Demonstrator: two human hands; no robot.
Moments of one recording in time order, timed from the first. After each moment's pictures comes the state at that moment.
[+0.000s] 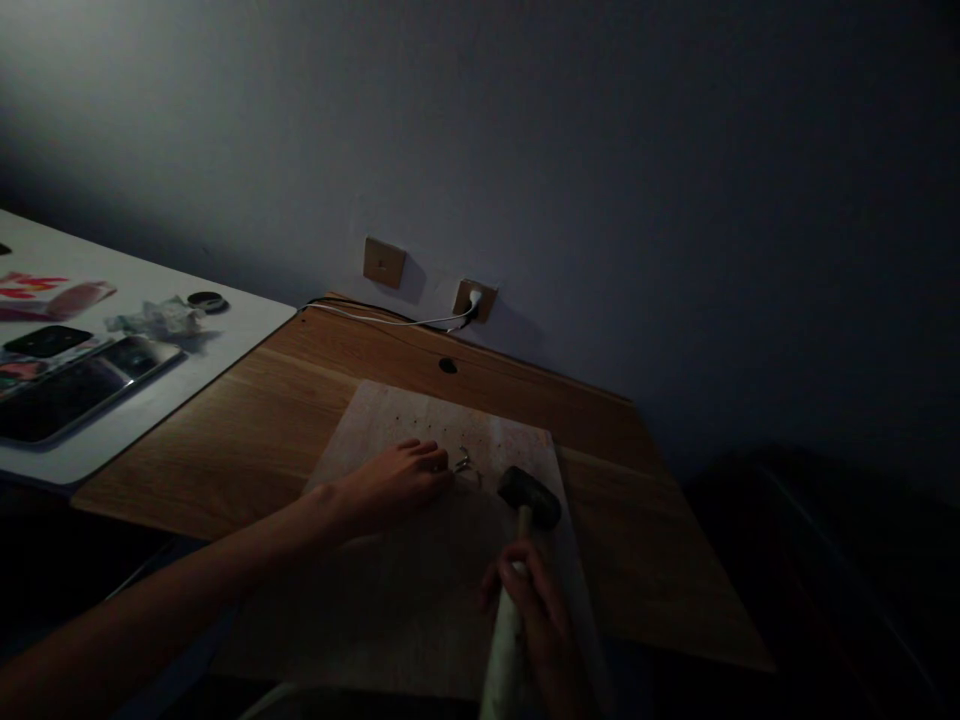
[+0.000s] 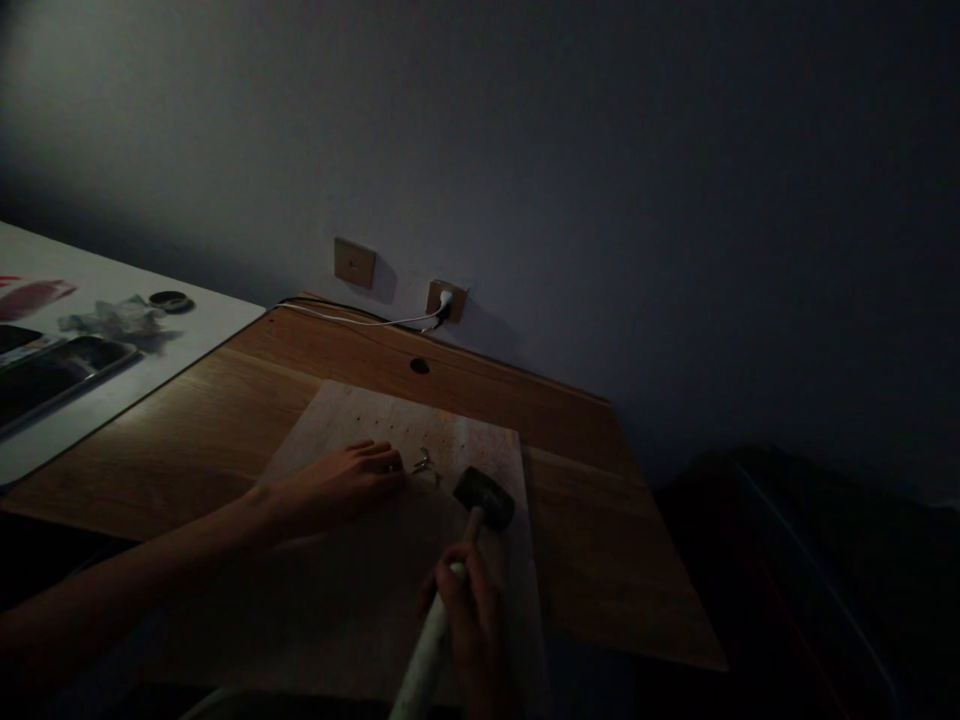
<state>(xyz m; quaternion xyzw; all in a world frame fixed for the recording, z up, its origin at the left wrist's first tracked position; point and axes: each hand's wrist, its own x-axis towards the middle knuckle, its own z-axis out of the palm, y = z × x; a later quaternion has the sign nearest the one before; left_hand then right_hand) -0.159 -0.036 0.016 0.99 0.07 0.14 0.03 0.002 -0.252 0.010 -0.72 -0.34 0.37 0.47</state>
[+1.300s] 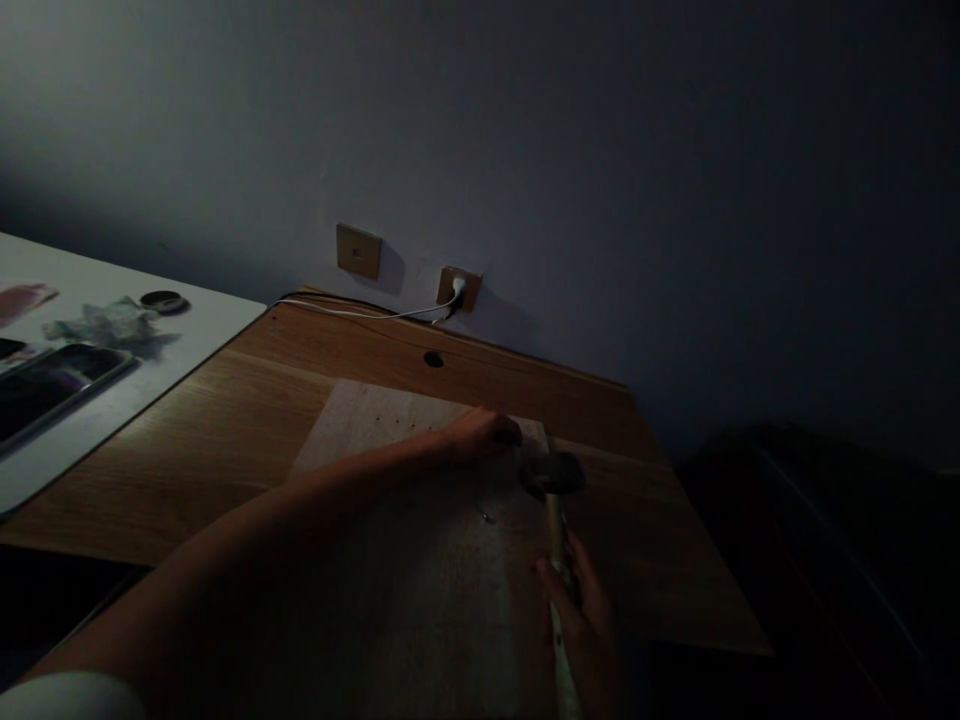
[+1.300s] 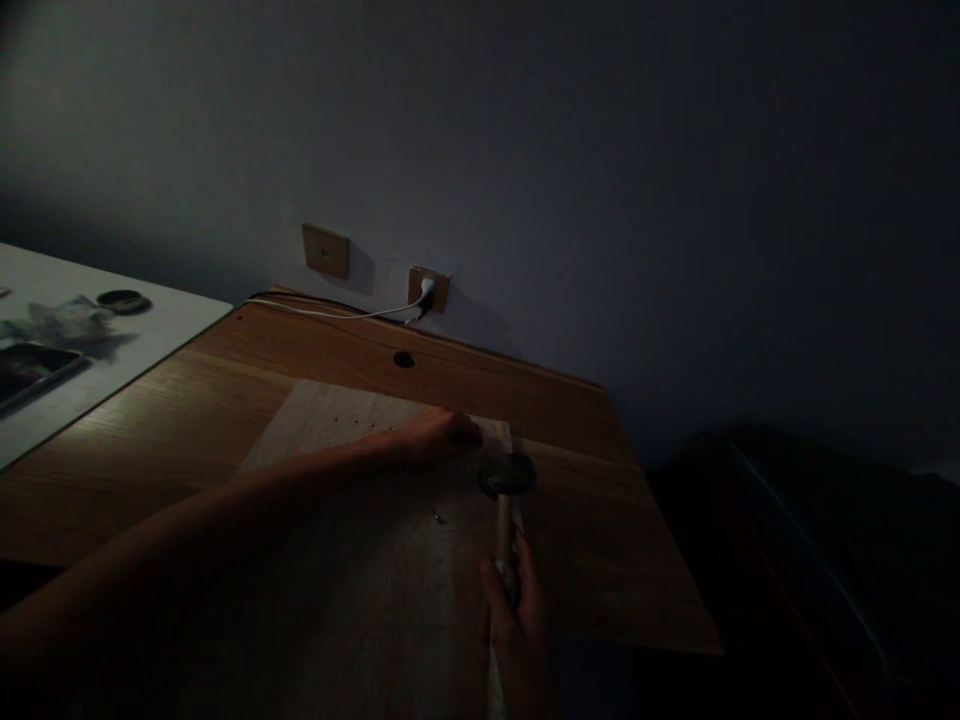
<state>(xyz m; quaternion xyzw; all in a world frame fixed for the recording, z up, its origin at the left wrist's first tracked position) 0.003 0.017 -0.017 0.92 0.05 0.16 0.35 0.044 -0.267 0.004 -0.80 -0.18 0.28 0.50</state>
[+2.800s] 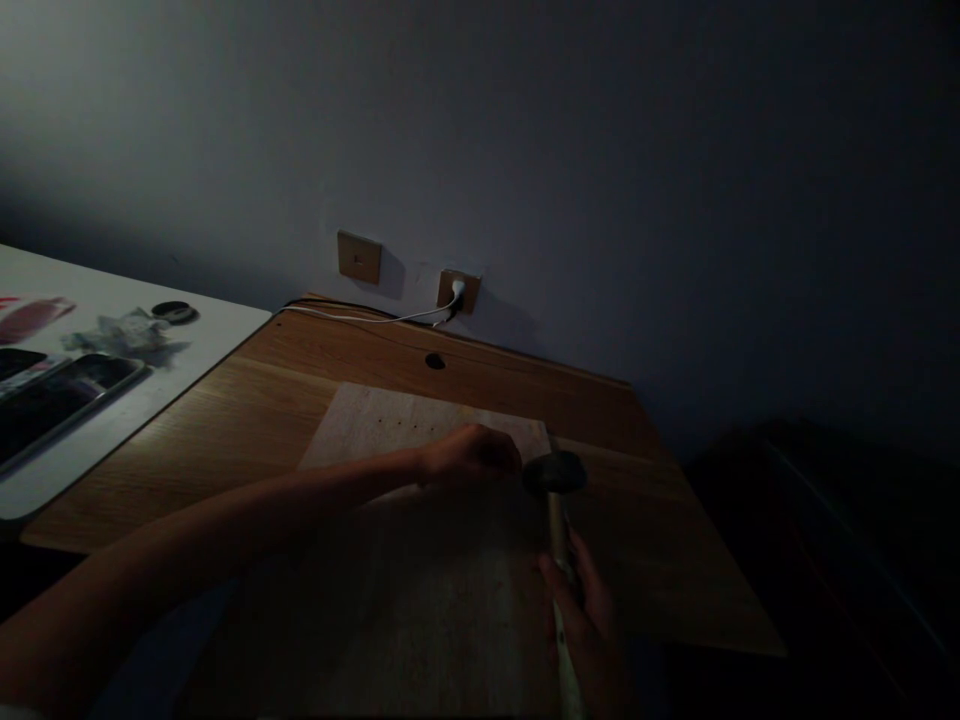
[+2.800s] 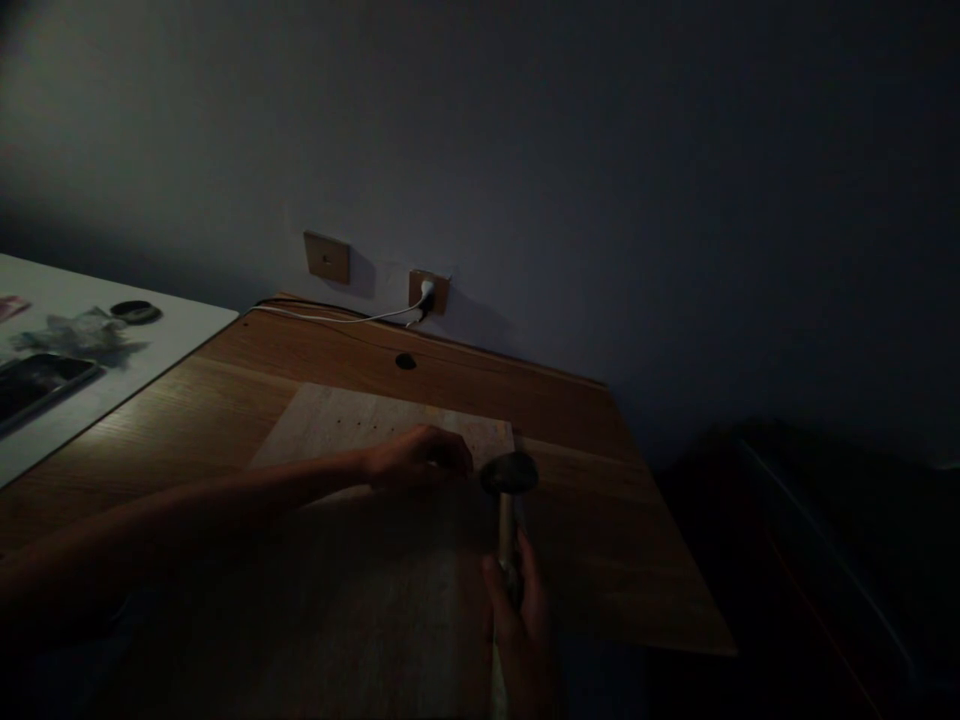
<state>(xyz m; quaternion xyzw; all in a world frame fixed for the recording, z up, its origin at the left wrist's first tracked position) -0.053 -0.014 0.014 0.80 0.02 0.13 0.59 0.042 -0.266 0.006 -0.80 -0.17 0.32 0.48</state>
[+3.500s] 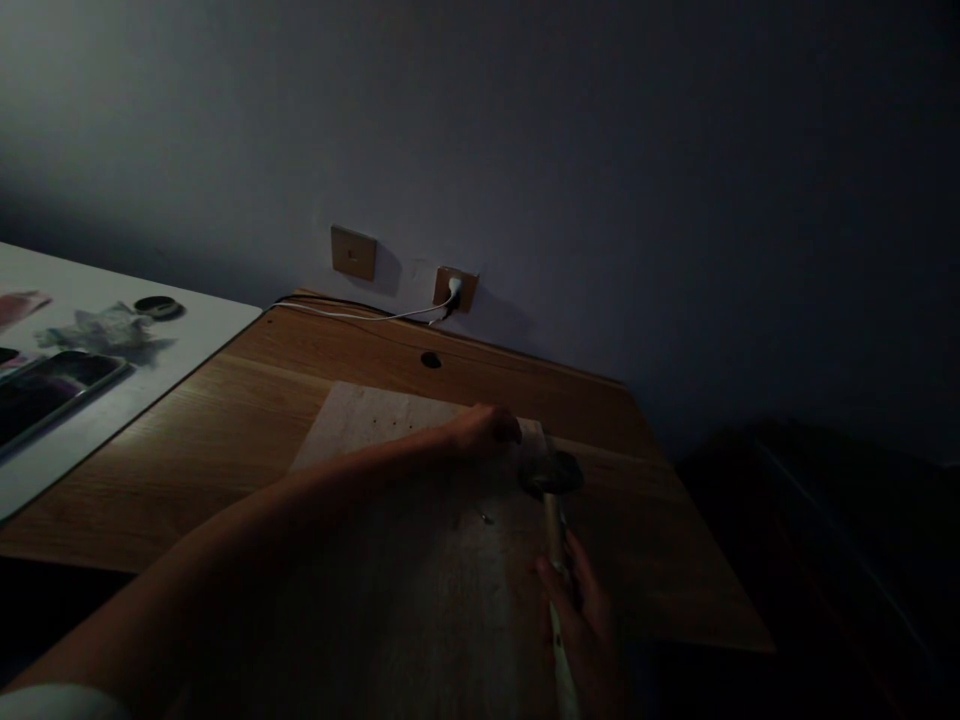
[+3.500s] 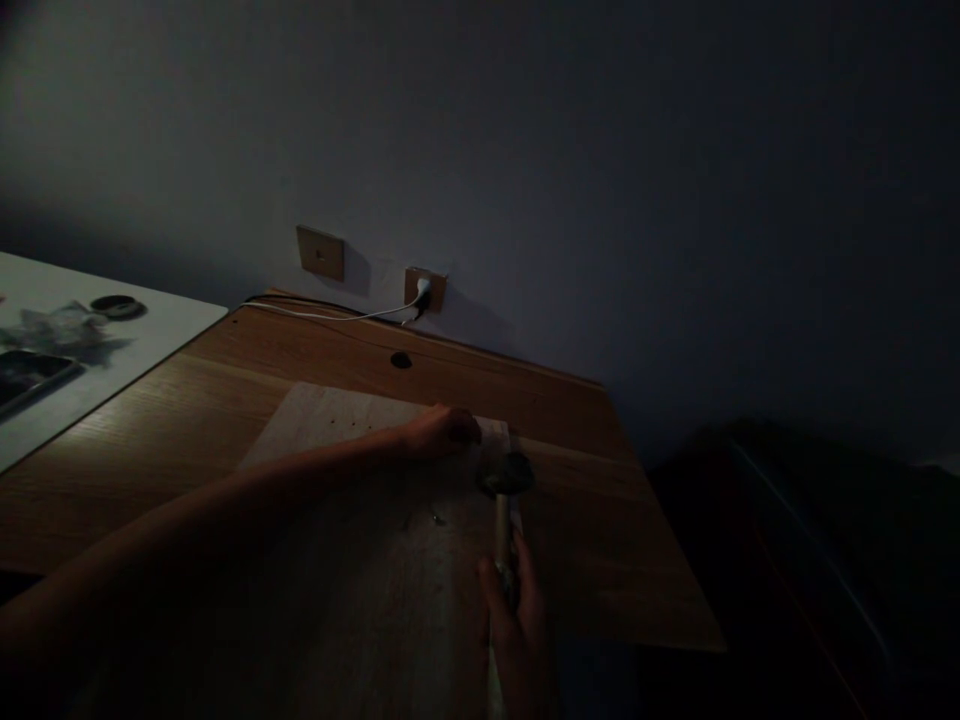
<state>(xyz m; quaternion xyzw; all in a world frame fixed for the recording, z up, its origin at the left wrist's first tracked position) 0.004 0.018 -0.009 0.91 0.07 0.16 0.37 0.045 -0.265 -0.002 -0.81 -0.17 0.27 0.49</state>
